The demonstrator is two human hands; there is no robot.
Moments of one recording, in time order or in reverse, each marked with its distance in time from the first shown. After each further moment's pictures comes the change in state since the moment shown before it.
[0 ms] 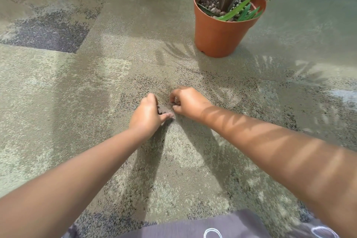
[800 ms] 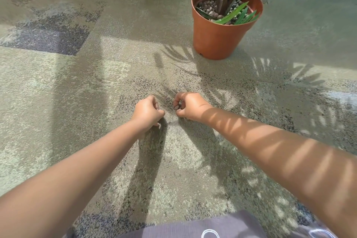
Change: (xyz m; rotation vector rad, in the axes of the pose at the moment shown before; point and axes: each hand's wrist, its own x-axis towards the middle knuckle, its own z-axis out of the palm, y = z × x) left_hand 0.012 0.010 -0.009 -0.320 -0.118 -0.215; right_hand -0.004 0.011 0.001 0.244 -0.100 0.170
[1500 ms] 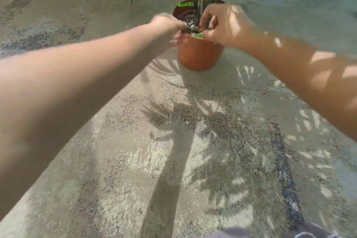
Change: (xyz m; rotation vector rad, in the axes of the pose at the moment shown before) left_hand 0.032 0.218 -0.053 -0.613 -0.152 0.159; right_hand -0.002 -0.012 -0.206 -0.195 0.594 -0.204
